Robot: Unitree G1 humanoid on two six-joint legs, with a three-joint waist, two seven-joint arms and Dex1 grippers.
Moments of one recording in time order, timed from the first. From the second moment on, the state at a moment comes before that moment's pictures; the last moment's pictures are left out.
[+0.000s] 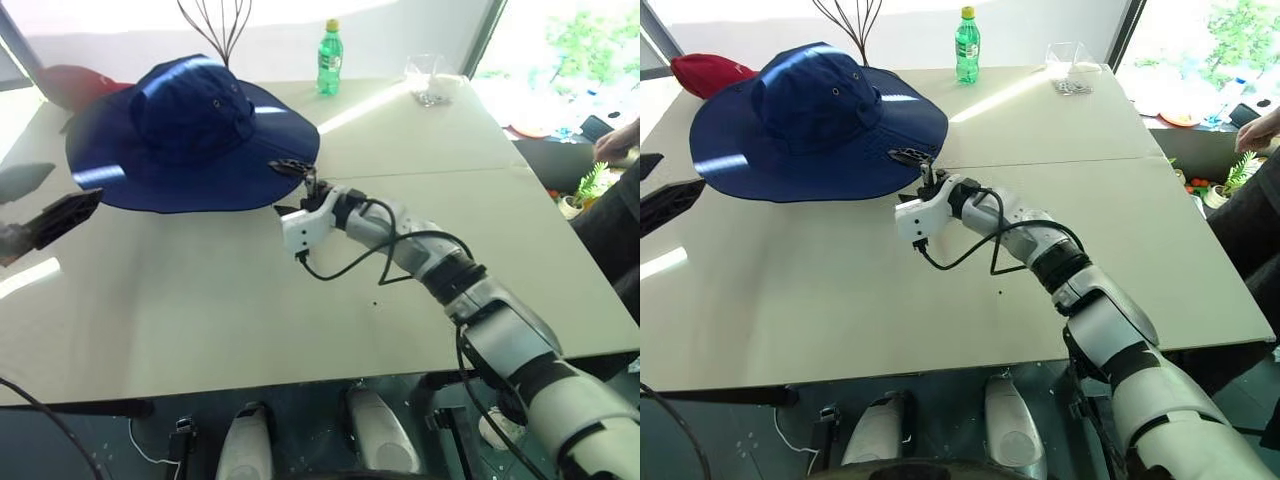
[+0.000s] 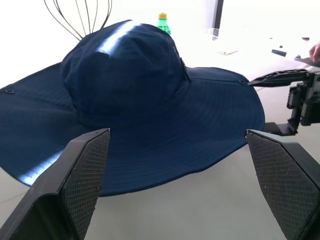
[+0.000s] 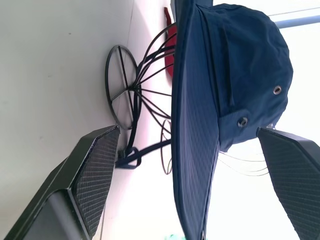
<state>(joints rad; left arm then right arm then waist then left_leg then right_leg) -0.05 0.99 0.83 -0.26 -0.88 0.75 -0.81 -0.95 -0.38 0.57 0.47 -0.68 -0.47 0.26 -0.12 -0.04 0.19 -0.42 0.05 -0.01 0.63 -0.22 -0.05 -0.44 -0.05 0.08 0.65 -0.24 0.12</state>
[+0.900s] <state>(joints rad) 0.12 1.00 1.00 -0.25 -0.79 0.75 -0.95 -0.85 -1.01 -0.03 0.16 0.53 0.77 1.38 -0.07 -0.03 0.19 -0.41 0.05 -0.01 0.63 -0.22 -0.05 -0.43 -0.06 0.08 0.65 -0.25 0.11</state>
